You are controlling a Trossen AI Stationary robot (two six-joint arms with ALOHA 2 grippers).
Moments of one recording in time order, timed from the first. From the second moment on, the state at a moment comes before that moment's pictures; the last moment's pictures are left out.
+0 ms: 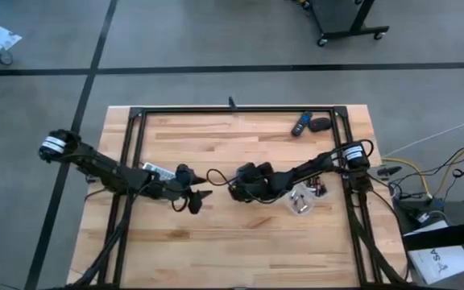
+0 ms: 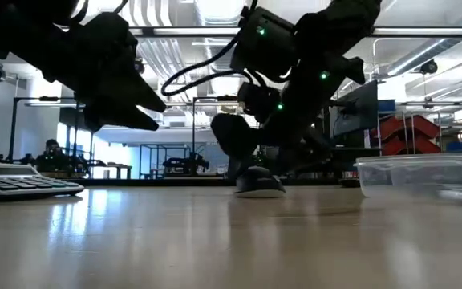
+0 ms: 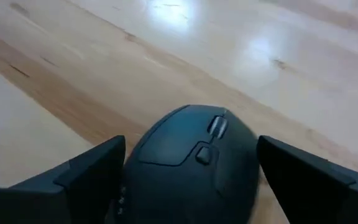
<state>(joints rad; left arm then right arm) -0.32 1.24 0.47 0.20 -0.51 -0.66 0.14 1.98 1.18 -0.26 0.69 0.92</state>
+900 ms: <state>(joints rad) -0.32 1.24 0.47 0.21 -0.51 -0.66 0.13 2.08 1.19 -0.27 0.67 1.03</state>
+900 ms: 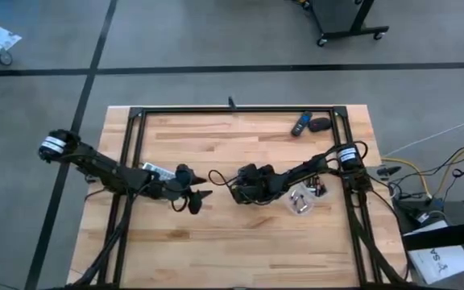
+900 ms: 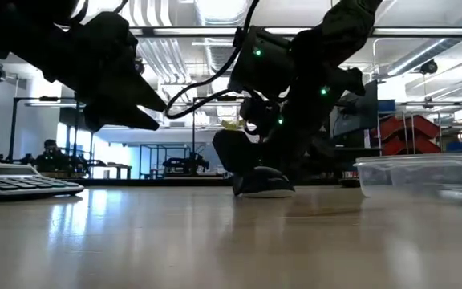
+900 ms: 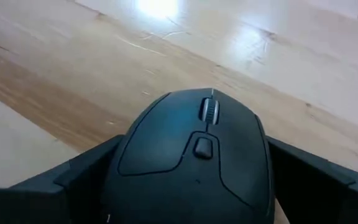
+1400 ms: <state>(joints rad) -0.31 1.24 0.47 0.26 -0.45 -0.66 0.15 2.04 1.21 -0.26 0.53 0.84</state>
